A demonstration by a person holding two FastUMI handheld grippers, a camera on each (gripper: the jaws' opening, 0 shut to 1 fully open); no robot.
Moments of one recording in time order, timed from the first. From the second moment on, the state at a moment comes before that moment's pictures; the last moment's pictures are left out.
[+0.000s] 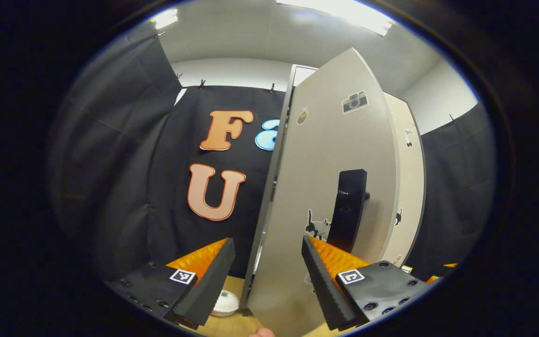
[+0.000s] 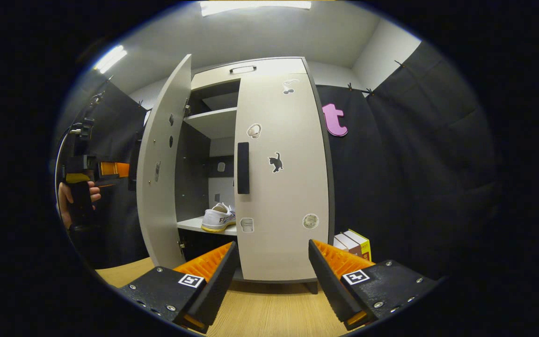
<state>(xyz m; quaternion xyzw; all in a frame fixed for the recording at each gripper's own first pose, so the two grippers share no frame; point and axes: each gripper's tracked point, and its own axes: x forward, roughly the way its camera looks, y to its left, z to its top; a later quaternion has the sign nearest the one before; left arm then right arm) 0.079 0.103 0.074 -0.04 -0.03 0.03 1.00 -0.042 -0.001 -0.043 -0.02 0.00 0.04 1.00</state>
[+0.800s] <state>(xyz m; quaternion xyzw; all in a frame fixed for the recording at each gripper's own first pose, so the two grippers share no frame) 0.143 -0.006 0.034 -0.07 0.02 -0.07 0.99 -0.060 -0.041 -0.034 -0.02 0.00 -0.01 1.00</state>
